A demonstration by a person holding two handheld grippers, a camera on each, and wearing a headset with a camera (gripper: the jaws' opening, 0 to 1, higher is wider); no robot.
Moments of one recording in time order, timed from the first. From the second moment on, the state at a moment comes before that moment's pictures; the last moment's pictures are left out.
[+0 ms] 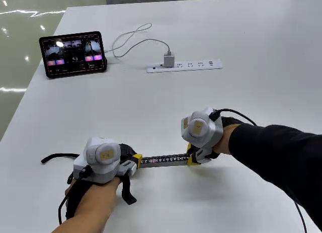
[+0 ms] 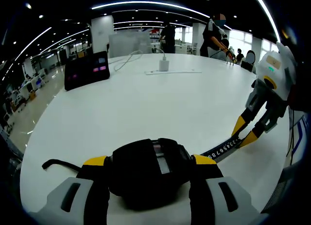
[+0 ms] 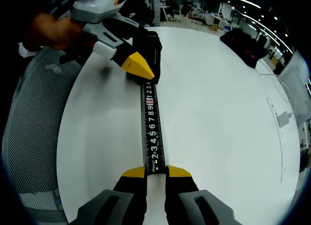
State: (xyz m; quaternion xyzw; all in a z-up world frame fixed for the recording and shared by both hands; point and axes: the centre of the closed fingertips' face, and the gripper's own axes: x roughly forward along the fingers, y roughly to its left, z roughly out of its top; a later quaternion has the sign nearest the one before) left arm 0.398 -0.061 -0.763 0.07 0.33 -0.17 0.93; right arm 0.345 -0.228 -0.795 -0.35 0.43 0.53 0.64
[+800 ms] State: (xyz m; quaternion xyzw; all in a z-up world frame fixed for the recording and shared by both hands) left arm 0.399 -0.060 -0.763 0.06 0.33 -0.18 0.92; right arm 0.348 -0.220 -0.795 -0.34 0.42 0.53 0.65
